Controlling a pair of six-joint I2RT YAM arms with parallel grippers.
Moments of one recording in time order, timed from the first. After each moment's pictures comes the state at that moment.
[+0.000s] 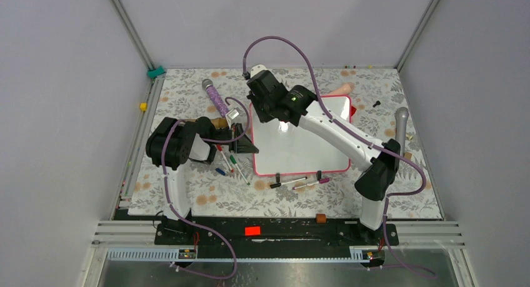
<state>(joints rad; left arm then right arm) -0.22 2.07 0.69 1.46 1.44 -0.88 0.90 1.85 1.95 -0.90 0.30 0.22</state>
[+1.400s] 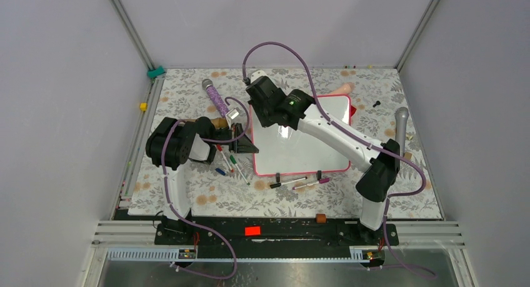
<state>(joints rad) -0.22 2.07 0.69 1.46 1.43 -0.88 0.91 1.85 1.90 -0.90 0.35 0.22</state>
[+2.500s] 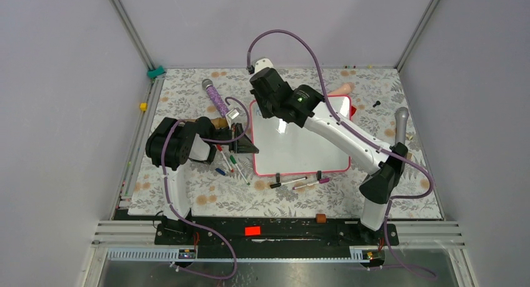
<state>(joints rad) -0.22 2.06 0.69 1.46 1.44 -0.88 0.90 1.81 1.97 -0.88 0.41 0.22</state>
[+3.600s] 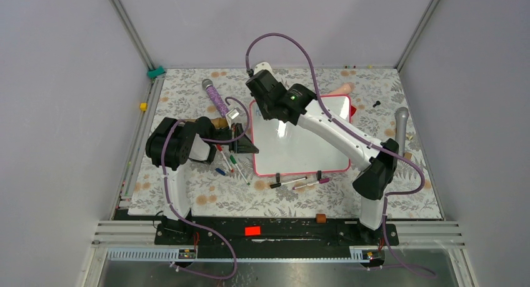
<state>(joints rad) -0.22 2.06 0.69 1.46 1.44 -0.89 0.90 1.88 2.00 -0.96 0.46 0.25</state>
